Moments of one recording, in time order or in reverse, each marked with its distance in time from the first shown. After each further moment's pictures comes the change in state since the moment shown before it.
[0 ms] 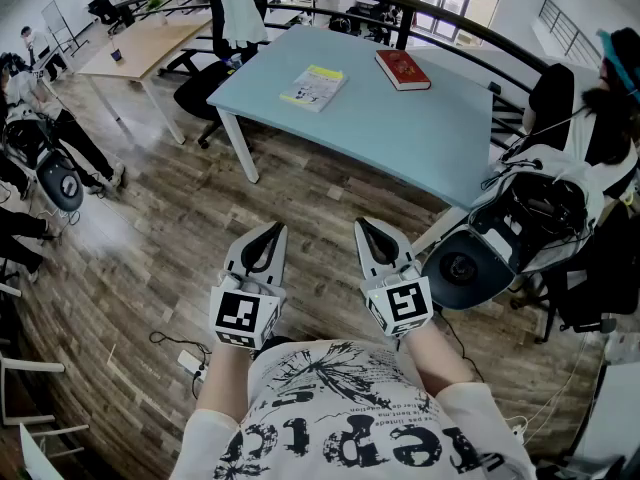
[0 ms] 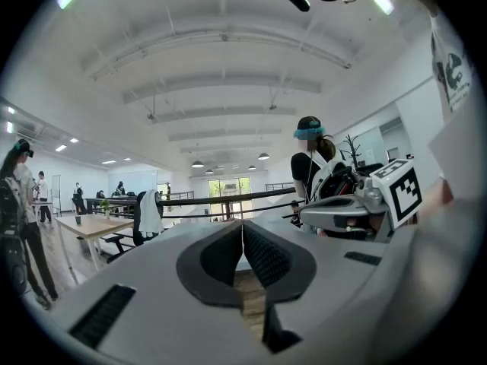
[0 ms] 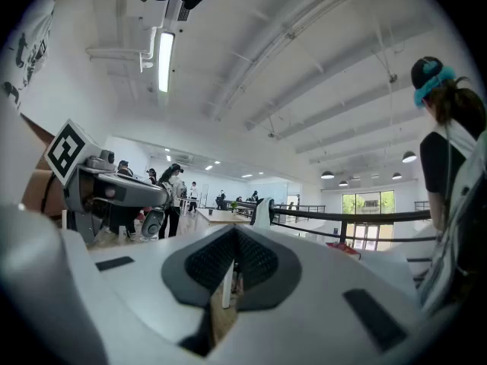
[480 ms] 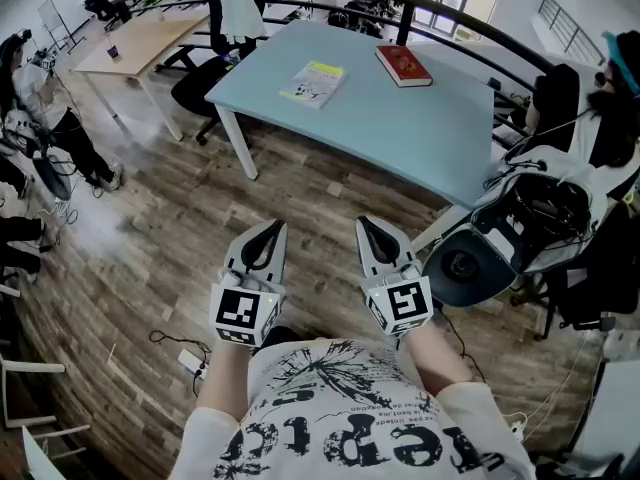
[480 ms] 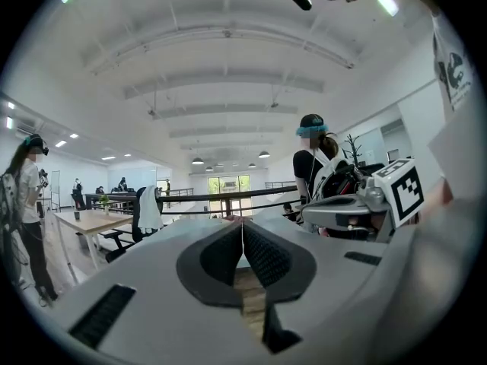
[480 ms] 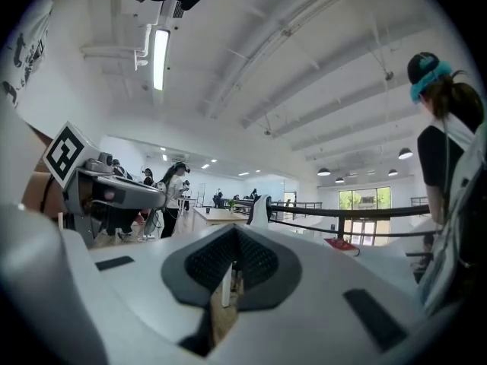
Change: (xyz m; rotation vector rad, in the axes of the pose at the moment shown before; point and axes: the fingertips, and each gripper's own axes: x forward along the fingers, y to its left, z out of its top) left arm 0.011 0.017 -0.009 -0.014 0.016 -0.006; right arm 0.016 -0.001 -0.006 0.015 0.011 -0.021
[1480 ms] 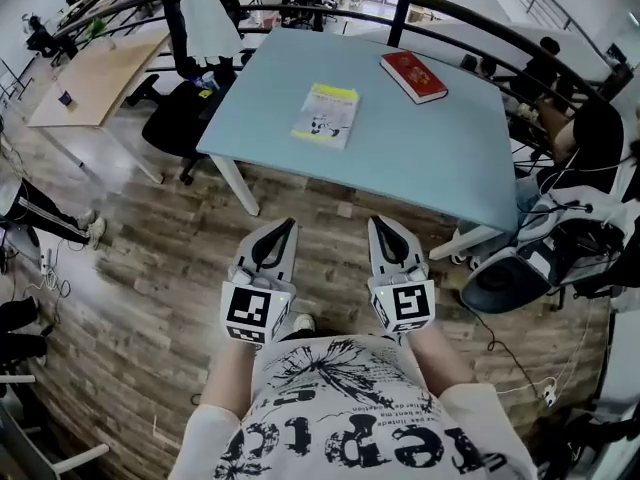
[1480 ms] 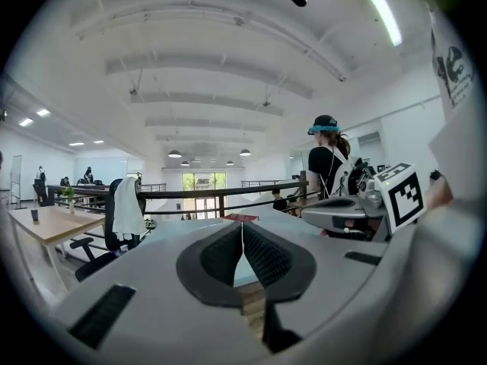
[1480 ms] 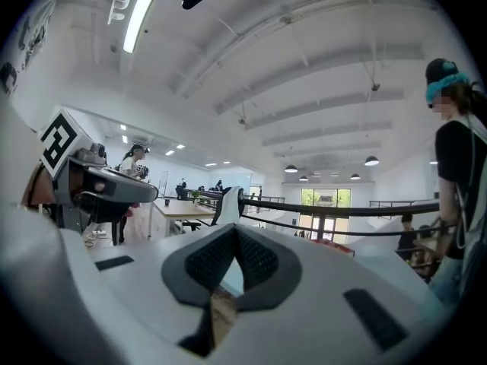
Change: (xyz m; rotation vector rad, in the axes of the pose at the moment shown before) left arm 0.167 0.272 -0.018 -0.011 0.010 -0.243; right arm 0.291 -0.003 -0.013 -0.020 0.071 -0.305
